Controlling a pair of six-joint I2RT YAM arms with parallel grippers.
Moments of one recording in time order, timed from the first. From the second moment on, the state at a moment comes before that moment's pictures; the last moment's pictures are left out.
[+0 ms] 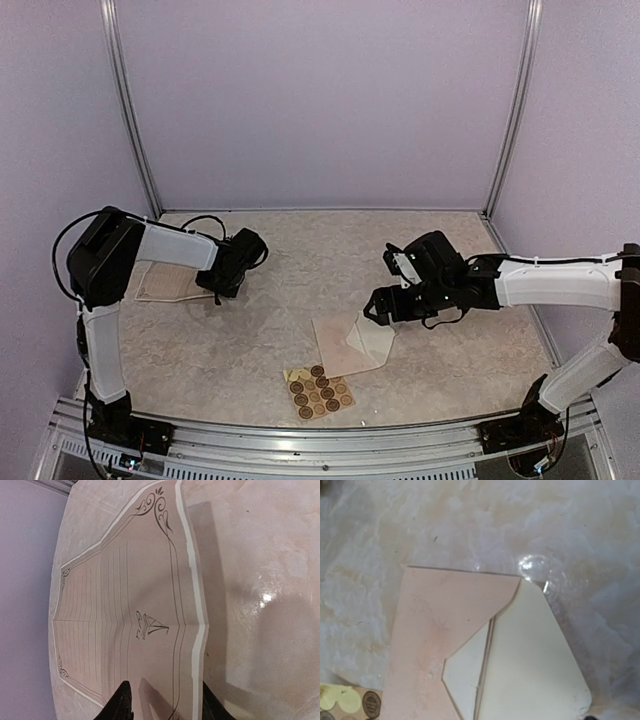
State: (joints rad) left arm -0.56 2.03 1.26 -0.50 -0.80 -0.28; right arm 0.81 1.44 0.89 -0.29 -0.05 0.52
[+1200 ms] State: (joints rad) left arm -0.84 1.18 0.97 -0.21 0.05 -0.46; right arm 0.82 1.26 0.73 0.17 -0.43 0.61
